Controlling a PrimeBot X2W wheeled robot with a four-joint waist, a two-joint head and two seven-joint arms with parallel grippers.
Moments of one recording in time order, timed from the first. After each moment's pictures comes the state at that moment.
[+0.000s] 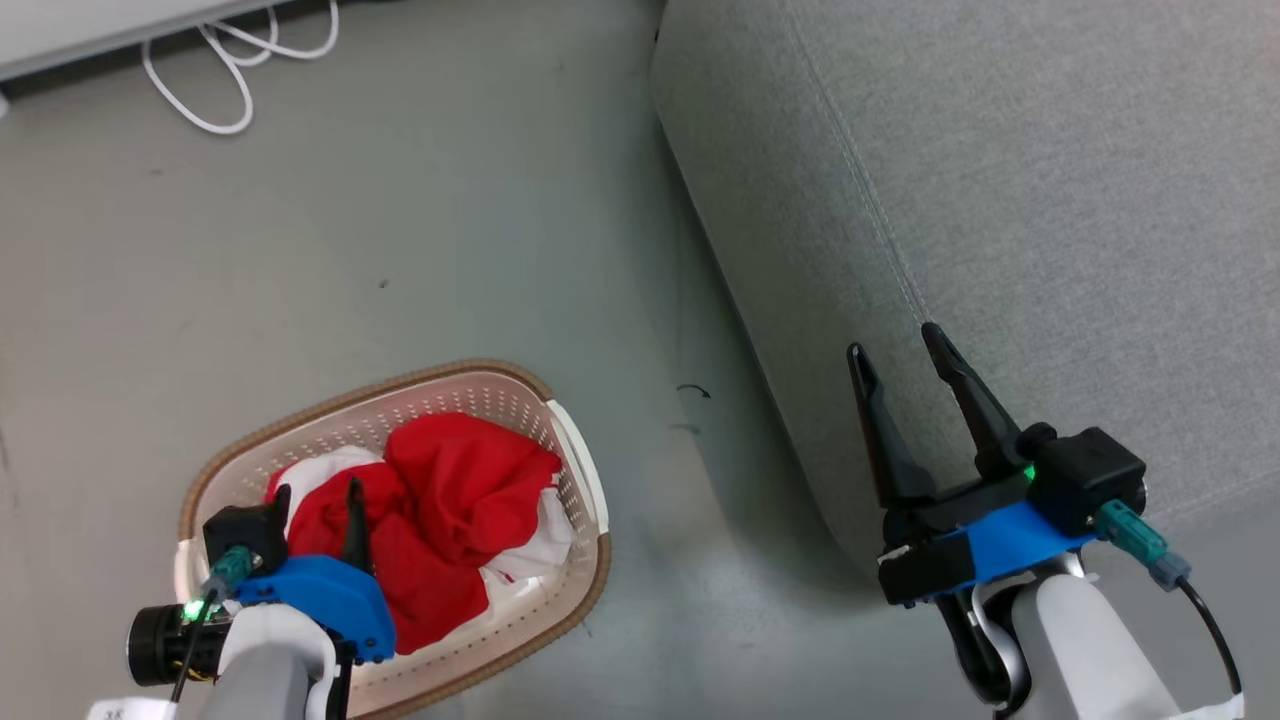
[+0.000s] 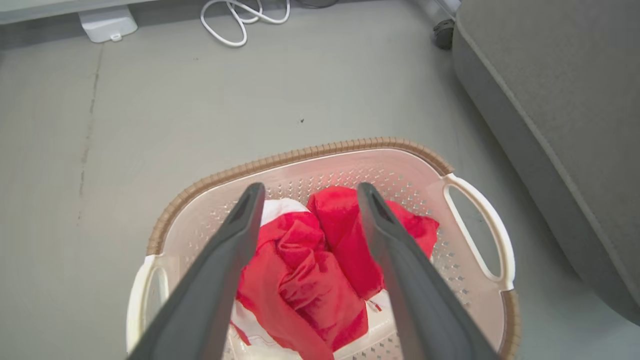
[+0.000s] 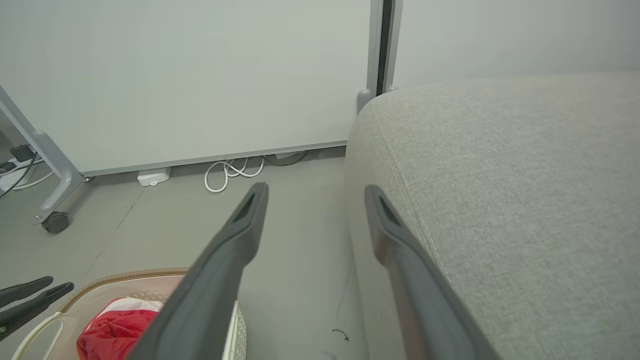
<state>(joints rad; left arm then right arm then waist) -0.36 0.13 -0.09 0.86 -0.21 -0.03 -0.24 -0.28 -0.05 0.17 0.25 0.18 0.13 -0.25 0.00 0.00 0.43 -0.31</state>
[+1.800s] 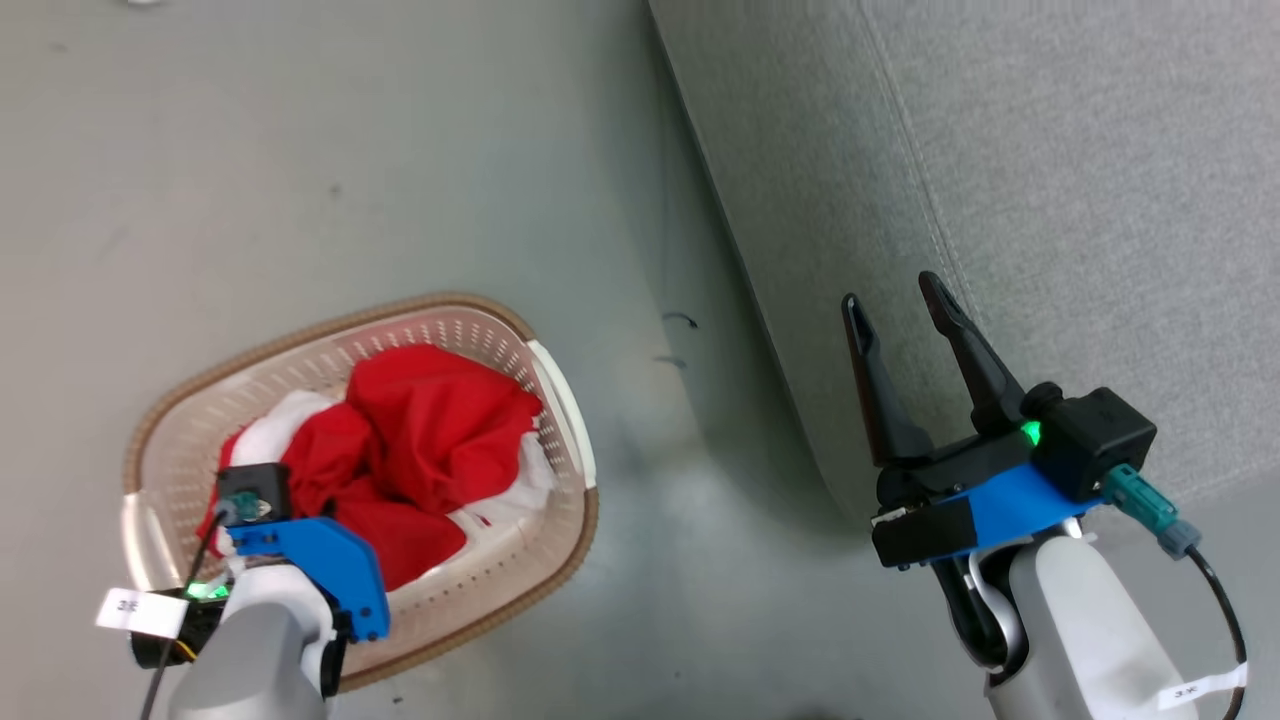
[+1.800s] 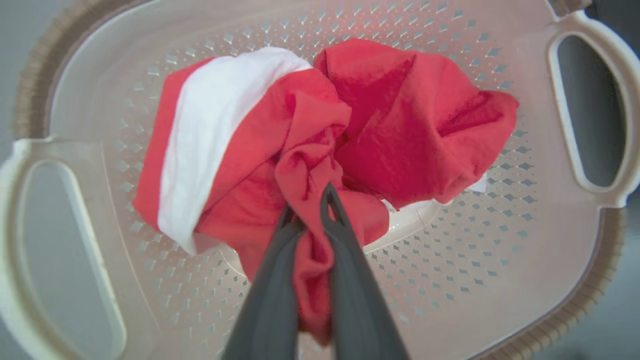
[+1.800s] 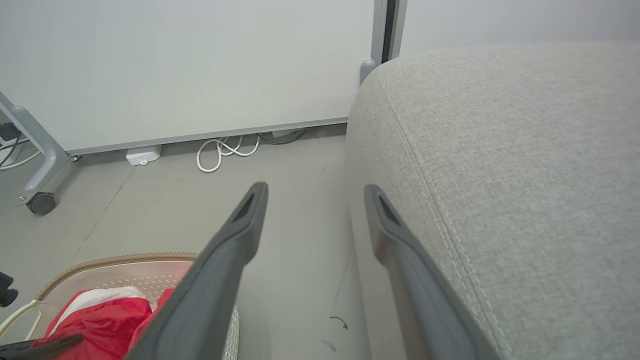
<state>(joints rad) -0.61 0.14 -0.14 1.25 -0.27 -0.04 -0.10 -0.35 -0.05 0.18 0.22 0.21 0.13 -0.26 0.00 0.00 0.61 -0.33</state>
